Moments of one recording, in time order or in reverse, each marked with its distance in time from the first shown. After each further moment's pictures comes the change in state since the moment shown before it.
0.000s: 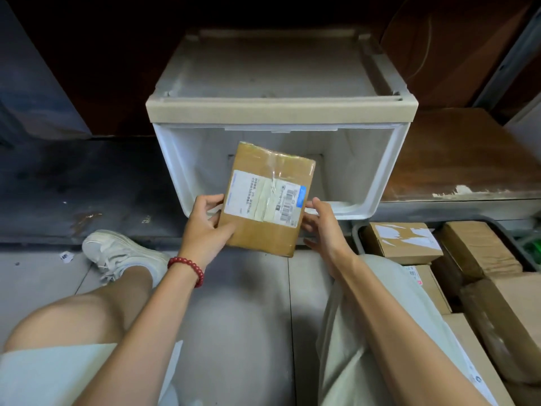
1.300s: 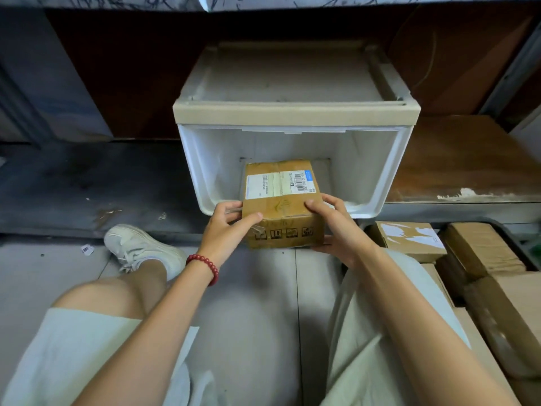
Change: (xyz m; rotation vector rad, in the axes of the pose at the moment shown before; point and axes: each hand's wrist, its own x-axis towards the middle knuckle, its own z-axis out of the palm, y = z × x) left_hand -0.021 -0.002 -0.005 -0.029 -0.082 -0.091; right_hand -0.024 -0.014 -0.013 -0.039 -0.081 0.106
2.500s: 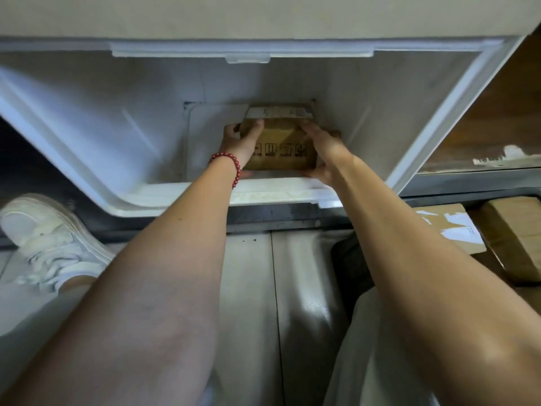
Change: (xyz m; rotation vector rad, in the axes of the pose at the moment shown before) left_hand 0.259 -0.031 0.130 0.056 -0.112 -0.210; right_hand 0.224 -0.020 -0.041 0.167 0.244 0.100
